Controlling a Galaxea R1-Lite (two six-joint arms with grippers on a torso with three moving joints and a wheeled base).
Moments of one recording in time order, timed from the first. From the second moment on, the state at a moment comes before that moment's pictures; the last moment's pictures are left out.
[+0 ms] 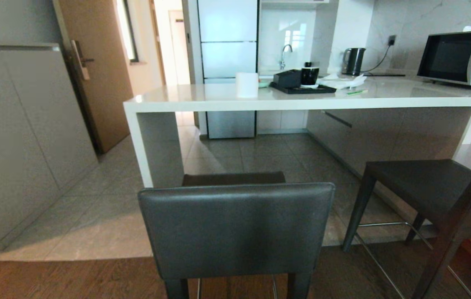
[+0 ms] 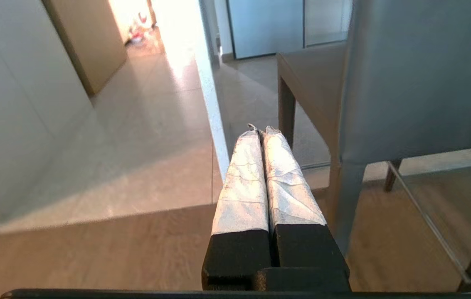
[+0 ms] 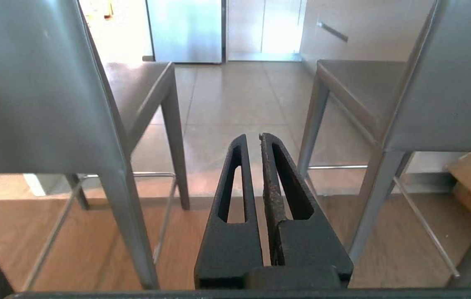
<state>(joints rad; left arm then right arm) 0.00 0.00 -0.01 -0.02 -0.06 0.14 -0.01 0.04 -0.06 -0.01 0.04 -0.05</state>
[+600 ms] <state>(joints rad) -0.01 0.69 -0.19 -0.42 -0.12 0.01 0.00 0.67 -0.19 -0.37 0.15 0.00</state>
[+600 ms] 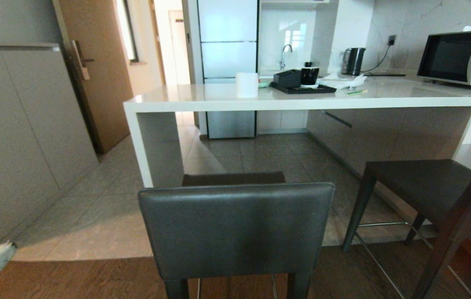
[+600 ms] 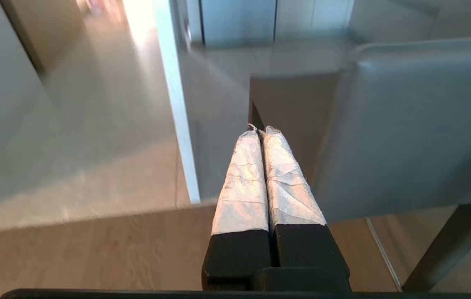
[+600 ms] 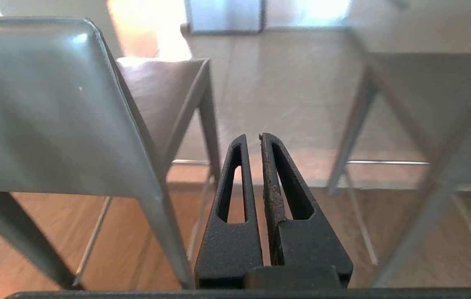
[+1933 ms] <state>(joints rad) -0.18 1.89 -0.15 -1.52 -0.01 -0.04 0.43 1.76 -0.15 -1.52 -0.19 0.10</state>
